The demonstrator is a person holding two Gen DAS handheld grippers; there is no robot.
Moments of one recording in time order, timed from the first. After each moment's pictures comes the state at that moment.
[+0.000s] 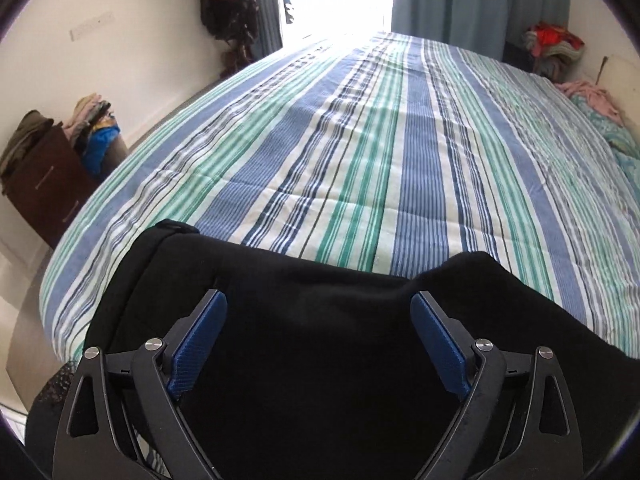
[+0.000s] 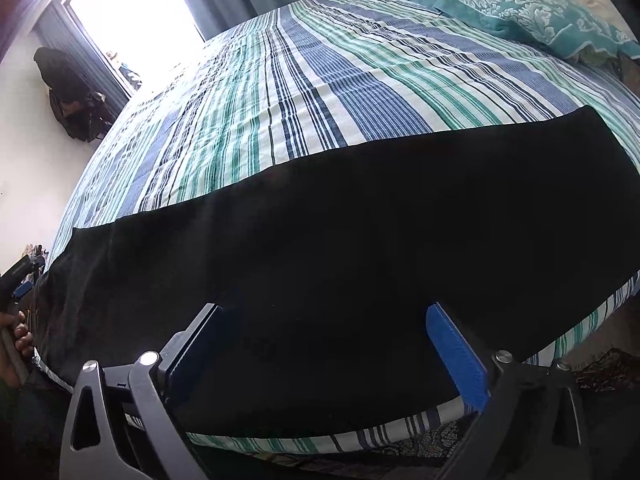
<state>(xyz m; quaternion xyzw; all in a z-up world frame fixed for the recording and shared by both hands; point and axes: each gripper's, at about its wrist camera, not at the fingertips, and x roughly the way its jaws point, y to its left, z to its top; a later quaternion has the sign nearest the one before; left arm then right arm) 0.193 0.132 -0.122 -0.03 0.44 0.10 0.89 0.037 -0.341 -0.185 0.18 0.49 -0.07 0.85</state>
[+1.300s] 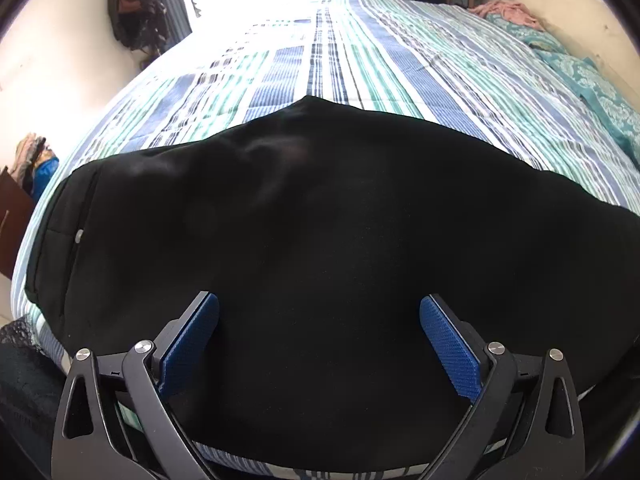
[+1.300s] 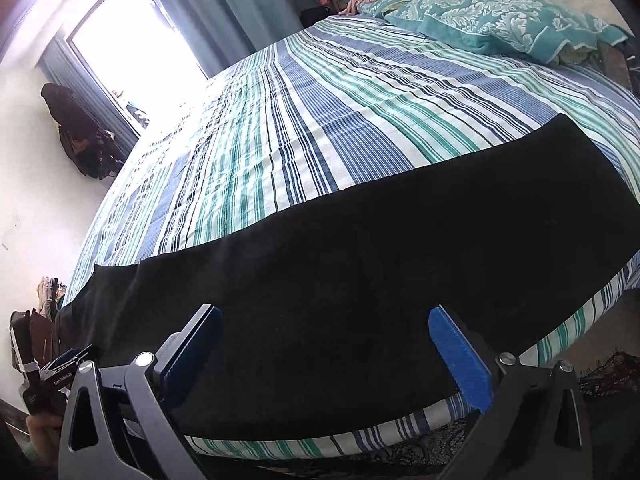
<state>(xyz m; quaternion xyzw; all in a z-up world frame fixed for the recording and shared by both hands) 0.124 0.024 -0.164 0.05 0.48 -0.01 0.87 0.022 -0.357 -0.161 0.22 0.43 -0.07 0.87</state>
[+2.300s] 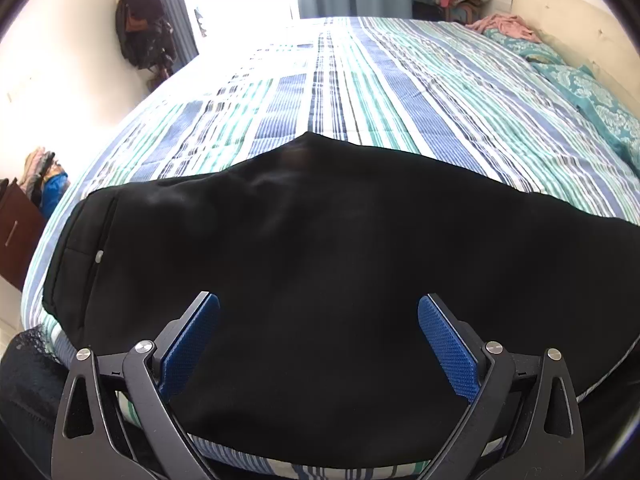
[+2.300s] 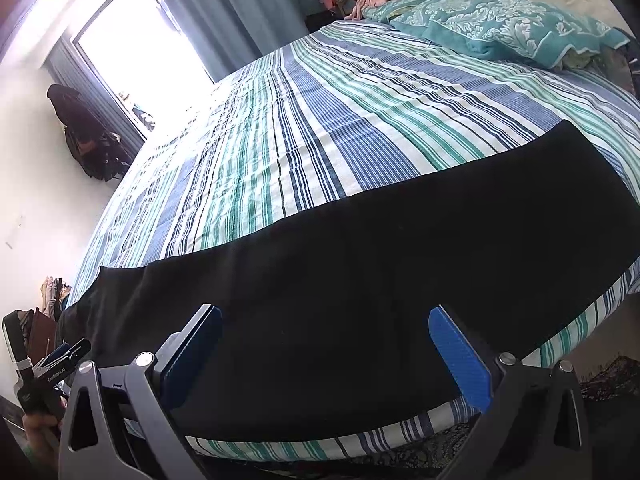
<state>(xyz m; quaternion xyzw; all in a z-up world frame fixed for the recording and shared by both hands) 0.121 0.016 -0.145 0.05 0.45 0.00 0.89 0.021 -0.357 -0.157 0.22 0.42 -0.07 0.88</state>
